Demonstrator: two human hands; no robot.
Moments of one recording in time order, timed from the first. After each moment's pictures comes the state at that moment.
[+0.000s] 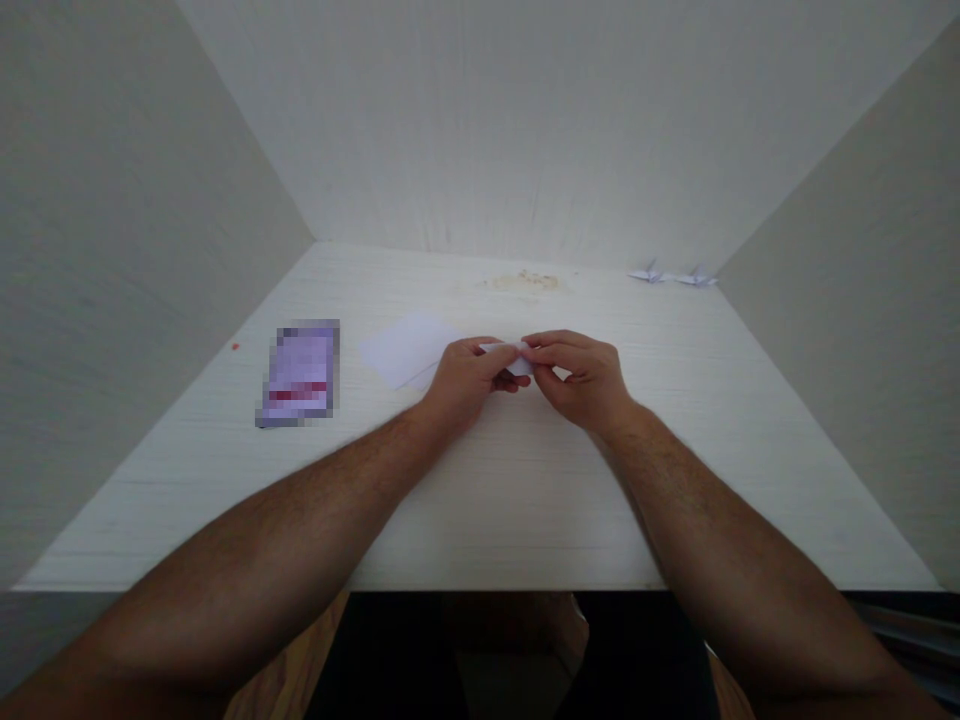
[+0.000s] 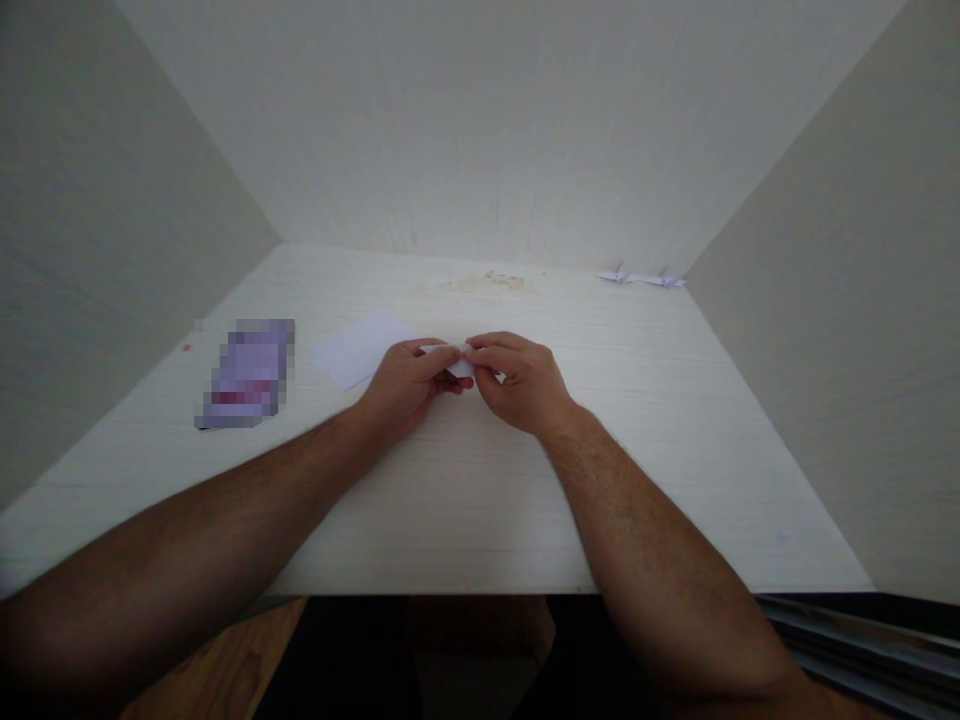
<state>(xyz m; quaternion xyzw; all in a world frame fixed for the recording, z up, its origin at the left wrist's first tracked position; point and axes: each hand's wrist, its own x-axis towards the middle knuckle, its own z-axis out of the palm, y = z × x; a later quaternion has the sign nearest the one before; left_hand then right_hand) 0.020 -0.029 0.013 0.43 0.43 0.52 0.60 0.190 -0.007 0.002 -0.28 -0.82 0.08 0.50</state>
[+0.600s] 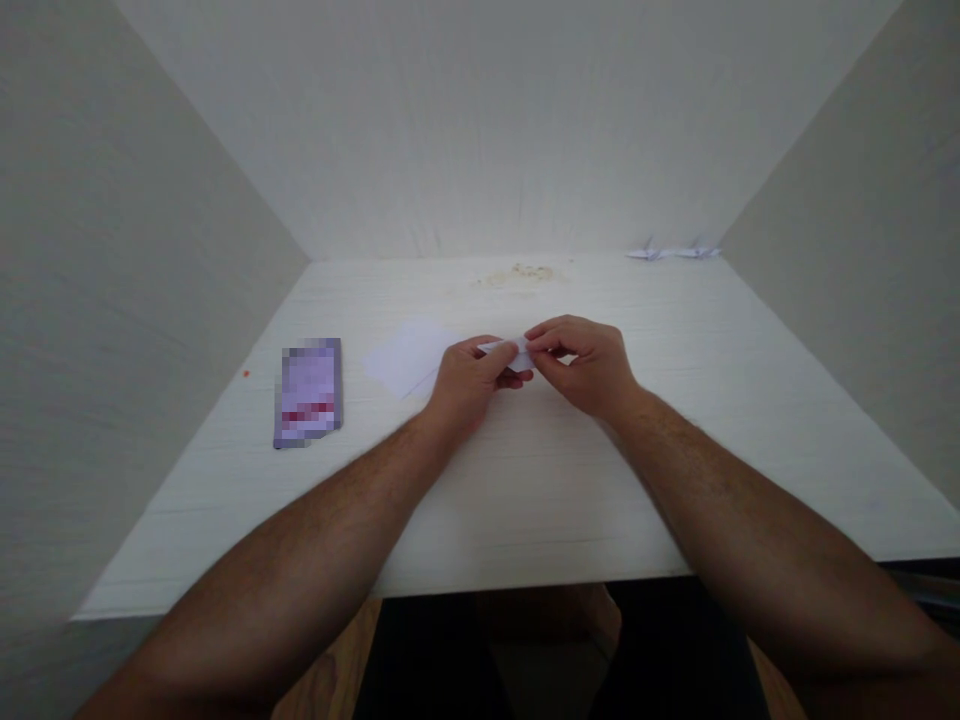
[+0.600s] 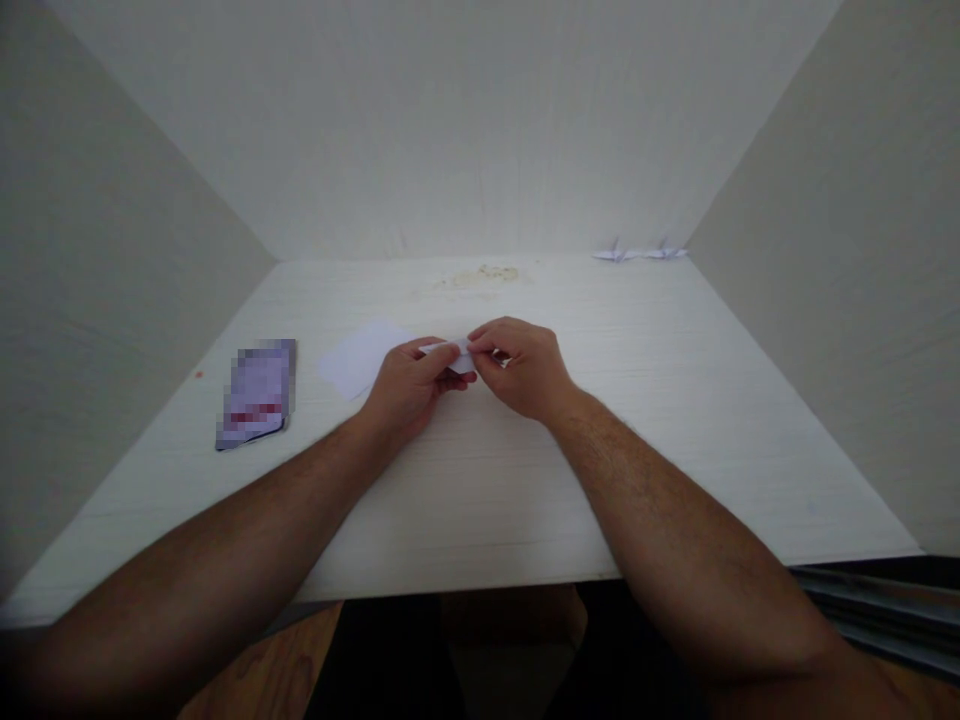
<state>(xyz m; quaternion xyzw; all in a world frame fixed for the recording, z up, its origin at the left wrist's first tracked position) 0.019 -0.029 0.012 0.43 0.44 0.51 0.59 0.184 -0.009 0.008 -0.34 -0.78 0.14 0.52</state>
